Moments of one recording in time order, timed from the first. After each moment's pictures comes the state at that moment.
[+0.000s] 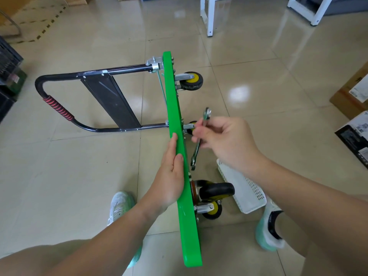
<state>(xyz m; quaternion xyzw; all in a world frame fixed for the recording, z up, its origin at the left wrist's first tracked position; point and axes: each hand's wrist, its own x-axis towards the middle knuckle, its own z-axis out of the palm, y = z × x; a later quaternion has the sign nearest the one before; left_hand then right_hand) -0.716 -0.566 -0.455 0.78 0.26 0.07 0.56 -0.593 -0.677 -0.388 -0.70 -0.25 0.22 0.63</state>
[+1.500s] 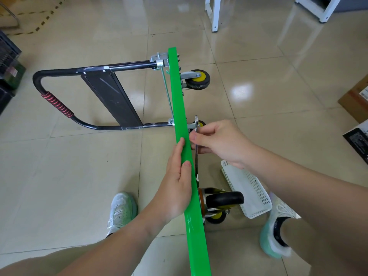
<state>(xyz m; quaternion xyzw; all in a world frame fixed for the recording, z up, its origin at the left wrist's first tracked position) -0.715 -0.560 -0.459 0.78 0.24 0.06 0.57 -0.557 -0.639 -0.428 -0.68 -0.21 0.39 0.58</state>
